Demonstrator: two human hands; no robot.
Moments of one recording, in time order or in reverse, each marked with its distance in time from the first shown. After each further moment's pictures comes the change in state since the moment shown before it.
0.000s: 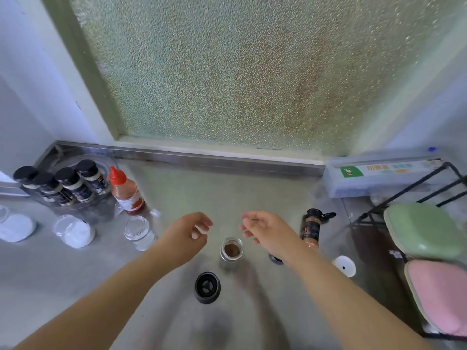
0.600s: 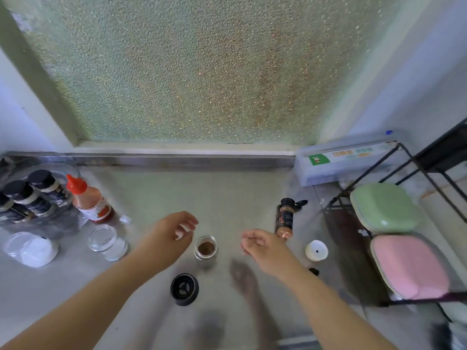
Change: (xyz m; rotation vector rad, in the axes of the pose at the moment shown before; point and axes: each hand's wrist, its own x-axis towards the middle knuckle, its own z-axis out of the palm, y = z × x) left_hand 0.002 0.020 0.013 0.051 -0.005 0.110; right_hand -0.028 0.068 -0.018 0.058 0.136 0.130
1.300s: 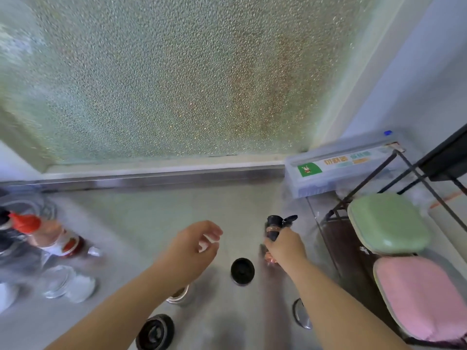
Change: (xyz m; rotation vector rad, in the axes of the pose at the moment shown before) left_hand 0.067 0.055 0.064 -0.072 -0.063 0.058; right_hand 0.098 0.044 -0.085 -0.462 0.379 0.244
